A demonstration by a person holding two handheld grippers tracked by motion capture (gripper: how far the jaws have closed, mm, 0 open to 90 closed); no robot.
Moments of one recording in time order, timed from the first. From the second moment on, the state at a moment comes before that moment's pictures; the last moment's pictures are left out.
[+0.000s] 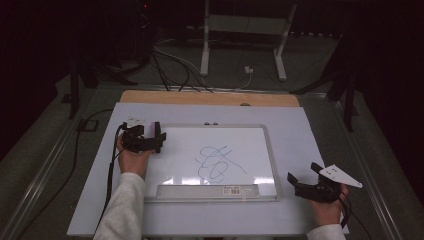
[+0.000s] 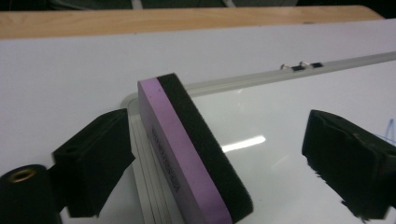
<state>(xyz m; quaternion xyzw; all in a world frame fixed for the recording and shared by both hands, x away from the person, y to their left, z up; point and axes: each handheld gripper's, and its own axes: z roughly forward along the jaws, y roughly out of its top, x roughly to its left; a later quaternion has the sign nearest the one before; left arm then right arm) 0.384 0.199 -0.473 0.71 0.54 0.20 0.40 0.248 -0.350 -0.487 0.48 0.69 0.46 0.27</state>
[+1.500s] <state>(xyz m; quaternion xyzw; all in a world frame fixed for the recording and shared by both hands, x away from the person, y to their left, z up) 0.371 0.188 -0.454 0.73 0.53 0.23 0.38 0.247 -0.348 -0.486 0.48 0.70 0.45 0.28</state>
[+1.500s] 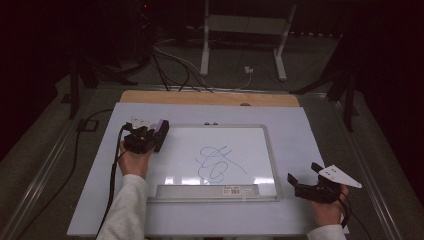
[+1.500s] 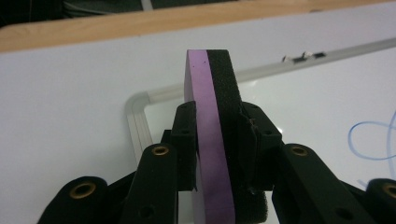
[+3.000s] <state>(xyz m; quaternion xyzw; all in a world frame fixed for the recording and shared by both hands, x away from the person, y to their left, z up) 0.358 0.135 -0.453 0.79 0.45 0.25 0.34 0.247 -0.347 -0.487 0.47 0.70 0.45 0.28</state>
